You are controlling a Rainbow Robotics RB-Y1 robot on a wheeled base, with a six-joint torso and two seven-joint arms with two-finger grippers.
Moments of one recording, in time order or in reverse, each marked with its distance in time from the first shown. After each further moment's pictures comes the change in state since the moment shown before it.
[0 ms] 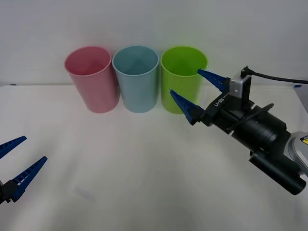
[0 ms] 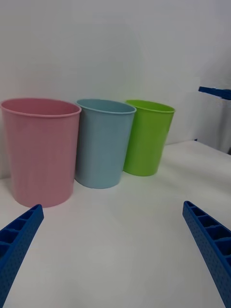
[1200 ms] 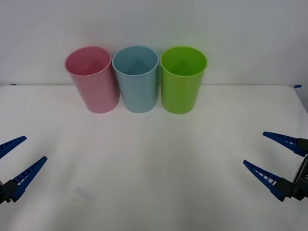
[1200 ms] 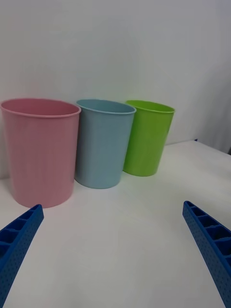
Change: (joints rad) right arm 0.463 0.060 -0.574 0.050 -0.072 -0.694 0.113; left arm 0.000 0.000 0.000 0.000 0.000 0.000 0.000
